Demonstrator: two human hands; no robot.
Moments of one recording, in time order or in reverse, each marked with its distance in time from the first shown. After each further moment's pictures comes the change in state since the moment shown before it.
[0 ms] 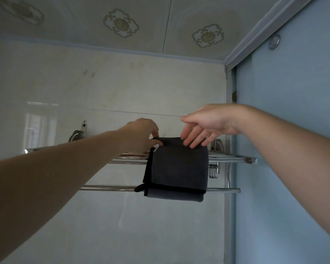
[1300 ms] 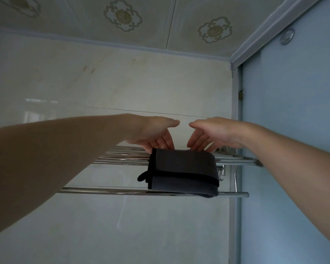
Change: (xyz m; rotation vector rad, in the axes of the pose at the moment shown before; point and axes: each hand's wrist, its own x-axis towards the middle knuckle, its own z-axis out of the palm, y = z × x) left_hand 0.035 0.017 -0.009 -0.792 -0.651 -0.369; right_hand 0.042 0.040 0.012 0.113 0.061 -0.013
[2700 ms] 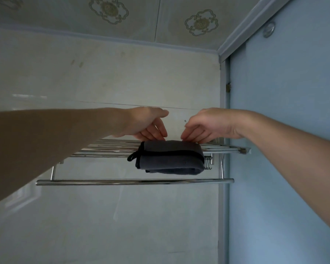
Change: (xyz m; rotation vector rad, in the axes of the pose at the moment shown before) left_hand -0.038 0.010 0.019 -0.016 0.158 0.098; right_hand -0.039 0.000 -0.006 -0.023 -0.048 -0.056
